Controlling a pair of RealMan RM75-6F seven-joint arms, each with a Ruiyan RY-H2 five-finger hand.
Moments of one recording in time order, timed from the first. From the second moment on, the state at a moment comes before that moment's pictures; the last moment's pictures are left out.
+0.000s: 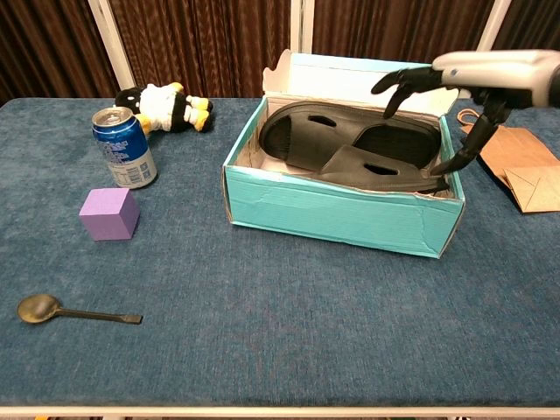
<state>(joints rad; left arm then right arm) 0.02 -1.19 -0.02 -1.63 1.44 1.53 0.17 0.75 -1.27 0.17 -1.49 -1.48 0.72 0.17</state>
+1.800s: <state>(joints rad) 0.02 -1.19 -0.02 -1.63 1.44 1.52 0.15 0.81 -1.26 0.15 -1.55 -1.48 0.95 -0.21</state>
